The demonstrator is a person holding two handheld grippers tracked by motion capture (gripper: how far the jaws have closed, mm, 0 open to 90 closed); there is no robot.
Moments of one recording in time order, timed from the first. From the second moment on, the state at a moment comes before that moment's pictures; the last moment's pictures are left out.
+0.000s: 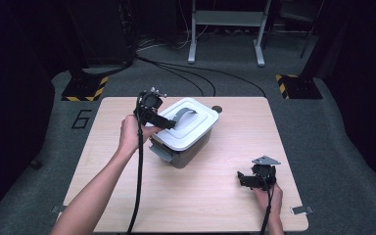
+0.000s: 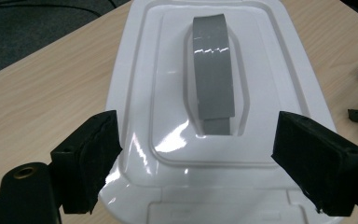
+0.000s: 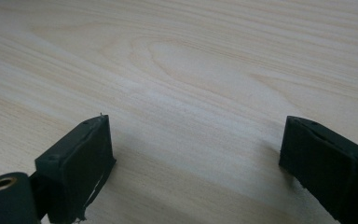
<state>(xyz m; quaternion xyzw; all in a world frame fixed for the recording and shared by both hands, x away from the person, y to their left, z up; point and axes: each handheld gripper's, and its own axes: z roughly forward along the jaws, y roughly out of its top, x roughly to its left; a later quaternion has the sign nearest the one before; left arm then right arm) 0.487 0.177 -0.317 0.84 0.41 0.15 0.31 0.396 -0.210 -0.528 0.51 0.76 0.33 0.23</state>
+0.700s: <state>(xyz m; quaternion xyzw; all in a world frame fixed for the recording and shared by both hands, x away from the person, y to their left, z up) 0.436 0.278 -0.351 0.81 0.46 0.19 0.32 0.396 -0.209 -0.528 0.51 0.76 0.33 0.23</state>
